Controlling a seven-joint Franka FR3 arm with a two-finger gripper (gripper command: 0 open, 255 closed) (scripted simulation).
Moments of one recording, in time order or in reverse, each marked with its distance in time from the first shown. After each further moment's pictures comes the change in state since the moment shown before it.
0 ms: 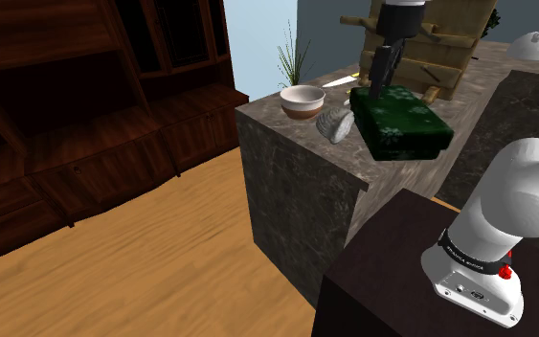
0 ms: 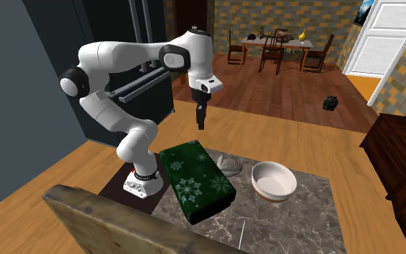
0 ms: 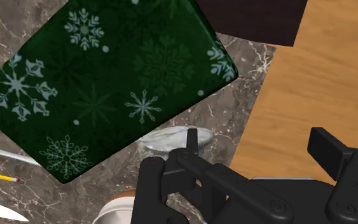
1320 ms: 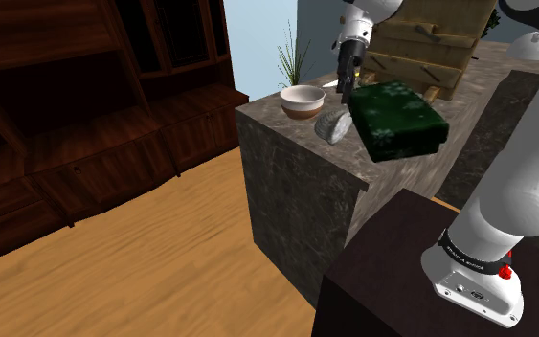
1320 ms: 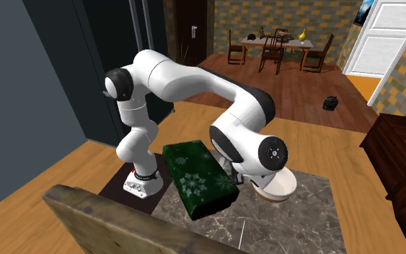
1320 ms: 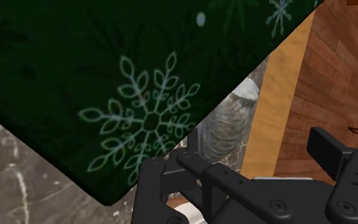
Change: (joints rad) arm -0.025 0.862 -0.508 0.487 0.423 -0.219 -0.631
